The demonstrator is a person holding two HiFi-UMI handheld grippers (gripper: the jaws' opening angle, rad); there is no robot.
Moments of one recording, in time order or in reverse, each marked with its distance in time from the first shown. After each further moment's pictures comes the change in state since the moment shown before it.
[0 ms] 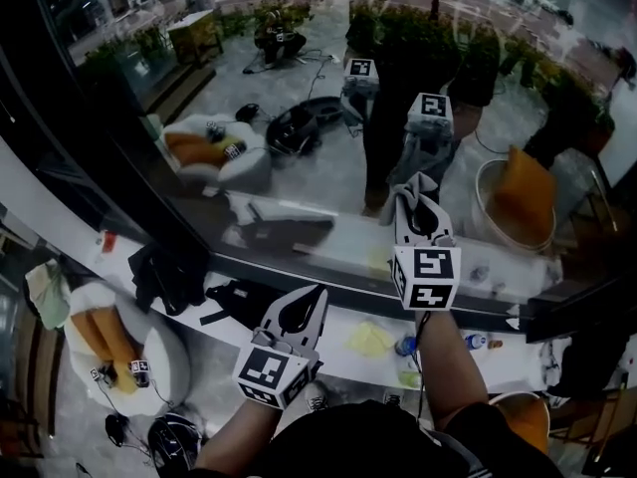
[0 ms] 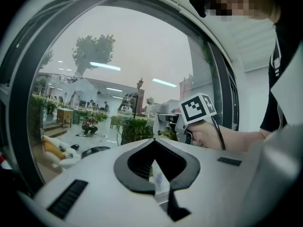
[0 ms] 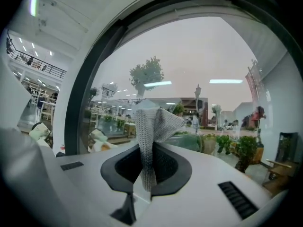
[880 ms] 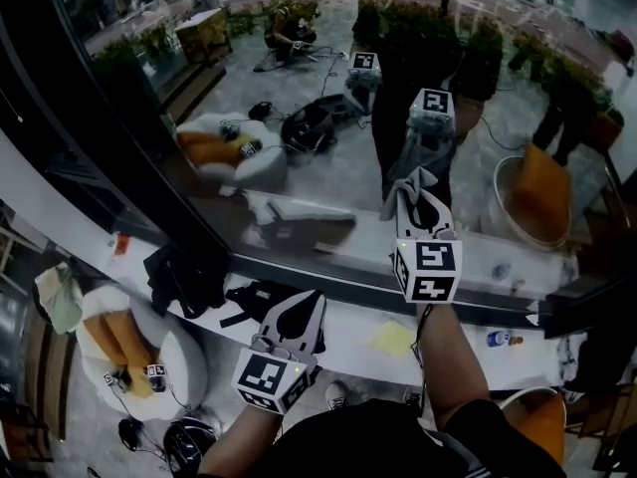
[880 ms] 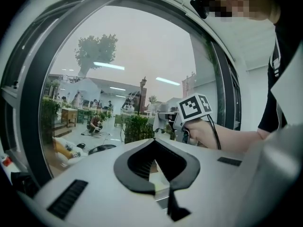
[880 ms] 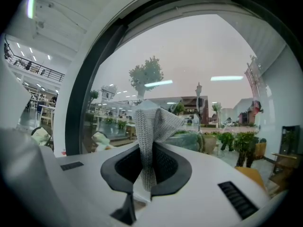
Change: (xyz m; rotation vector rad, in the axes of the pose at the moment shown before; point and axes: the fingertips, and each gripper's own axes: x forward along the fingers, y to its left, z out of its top) left arm -0.052 0.071 -0.013 0.003 0.022 0.036; right arm 0.040 0.073 0.003 0.036 -0.006 0.015
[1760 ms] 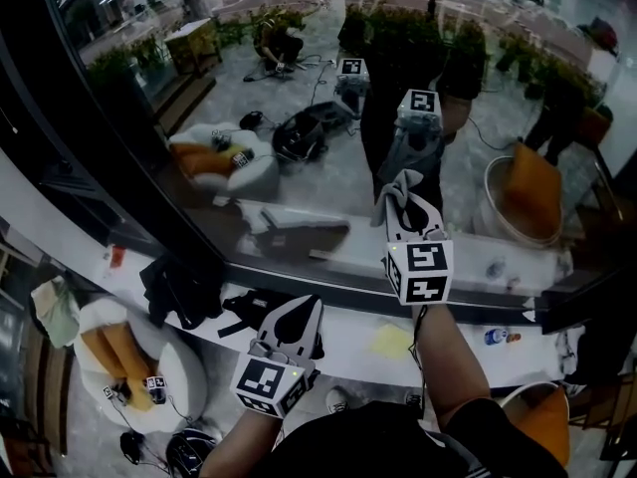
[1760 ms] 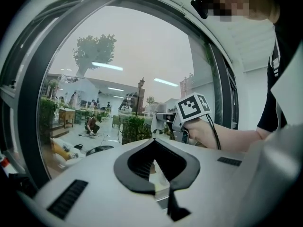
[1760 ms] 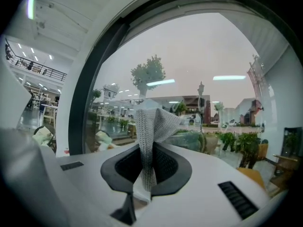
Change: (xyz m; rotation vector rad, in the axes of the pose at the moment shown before) left arm -0.003 -0.002 0.000 0.003 -0.010 -0.028; right arm -0.004 0.009 0.000 -0.004 0.015 0.023
